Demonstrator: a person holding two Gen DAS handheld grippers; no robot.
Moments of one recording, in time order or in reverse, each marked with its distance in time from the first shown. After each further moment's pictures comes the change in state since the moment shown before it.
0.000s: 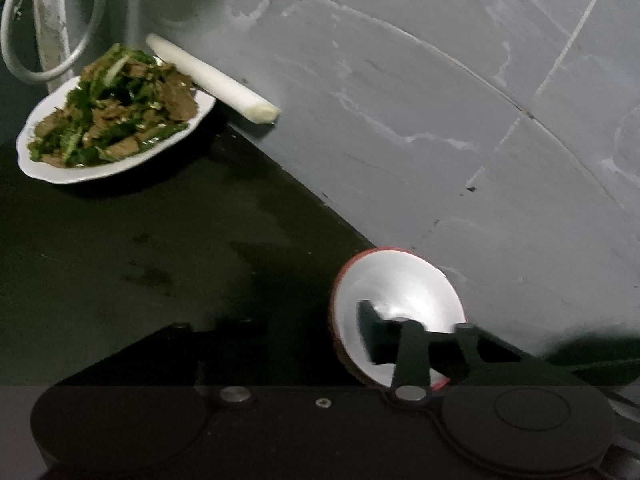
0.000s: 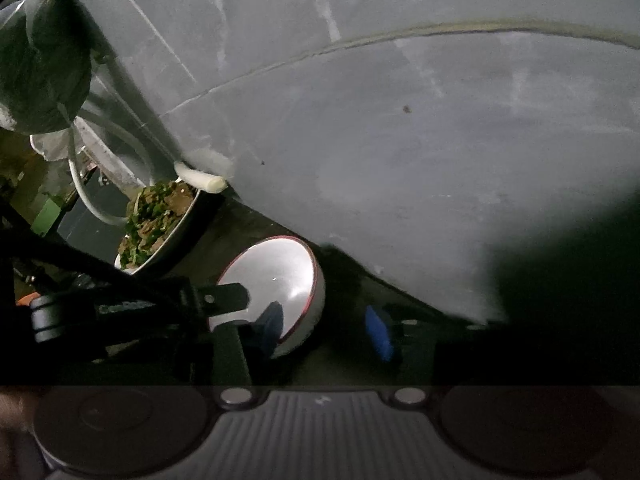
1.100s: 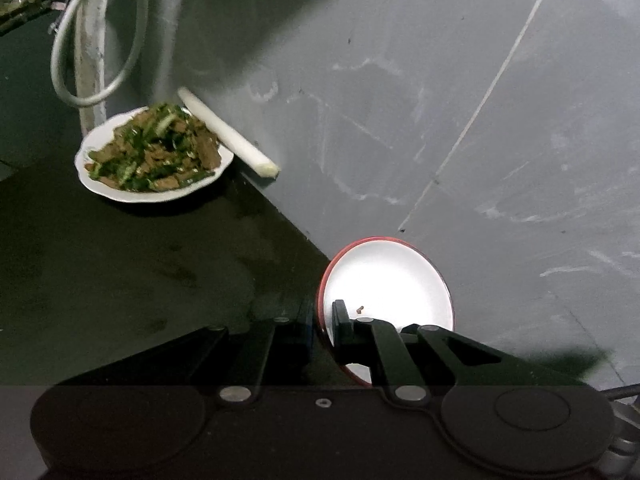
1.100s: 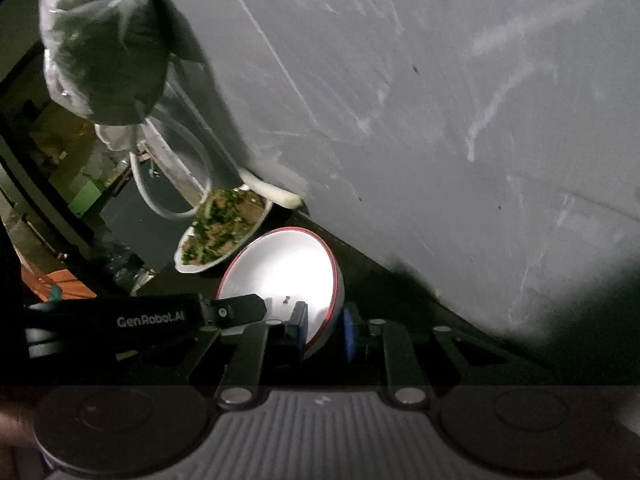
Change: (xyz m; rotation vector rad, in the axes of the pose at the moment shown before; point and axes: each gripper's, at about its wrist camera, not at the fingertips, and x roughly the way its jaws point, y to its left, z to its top) left arm -0.100 -0.018 -0.016 -0.066 -0.156 -0.013; right arm -0.062 0.036 0.006 -0.118 -0.047 0.087
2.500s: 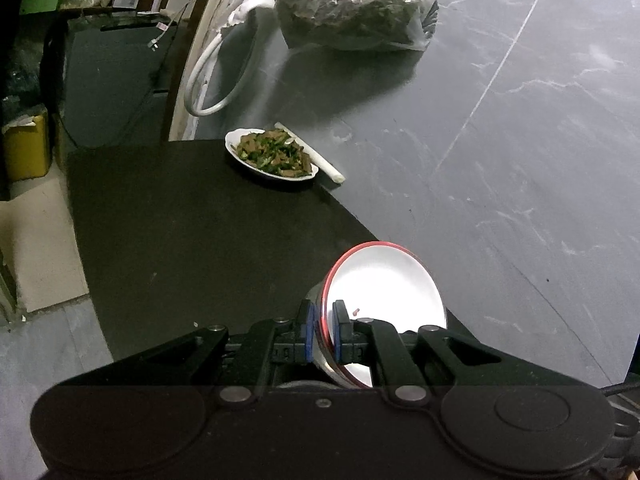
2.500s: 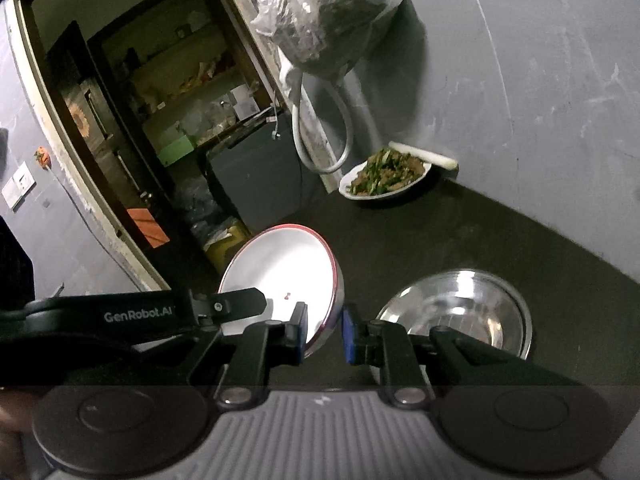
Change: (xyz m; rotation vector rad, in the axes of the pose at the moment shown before) left arm -0.246 0.101 -0.159 -0.106 -0.174 -0.046; right arm -0.158 0.173 -0.147 -0.213 -0.020 0.132
